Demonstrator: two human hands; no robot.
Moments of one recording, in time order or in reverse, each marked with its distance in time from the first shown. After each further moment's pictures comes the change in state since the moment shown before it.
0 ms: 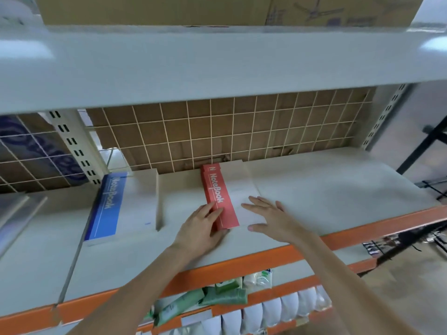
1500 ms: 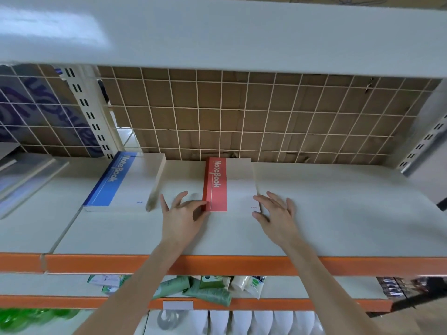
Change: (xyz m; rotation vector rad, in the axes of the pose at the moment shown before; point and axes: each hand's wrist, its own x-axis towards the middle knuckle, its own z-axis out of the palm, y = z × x) left_hand -0.002 0.024 0.016 0.047 0.383 -0.421; right_hand 0.023 0.055 0.009 -0.011 0.380 -0.091
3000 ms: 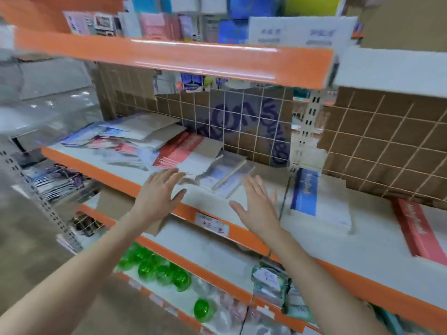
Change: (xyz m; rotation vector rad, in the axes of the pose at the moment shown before) left_hand -0.126 -0.404 -0.270 0.272 0.123 -0.174; right_hand 0.002 -0.468 0.165 -0.005 -0.154 -0.473
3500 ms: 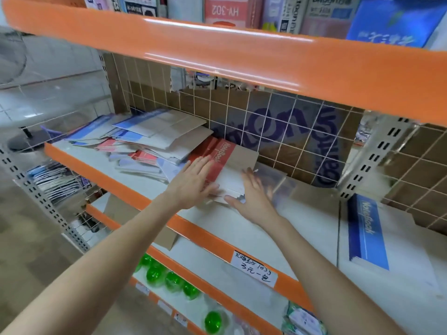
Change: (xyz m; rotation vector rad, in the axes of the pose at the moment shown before) left_hand 0.111 -0.088 0.049 -0.035 -0.231 0.072; right_hand 0.149 -0.055 0.069 0.131 -0.131 -0.001
